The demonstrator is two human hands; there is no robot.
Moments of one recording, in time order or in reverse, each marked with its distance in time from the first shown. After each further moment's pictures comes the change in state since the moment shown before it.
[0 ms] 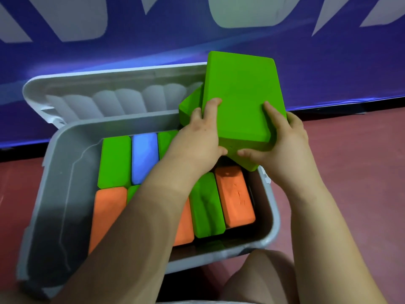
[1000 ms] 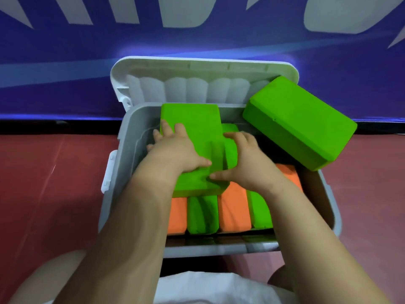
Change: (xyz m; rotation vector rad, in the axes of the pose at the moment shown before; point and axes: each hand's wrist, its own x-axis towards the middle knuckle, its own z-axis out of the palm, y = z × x) left_hand -0.072 -0.154 -0.052 0.074 -0.125 -0.509; right_hand -0.045 -0.115 0.124 -0.075 -0.461 -0.176
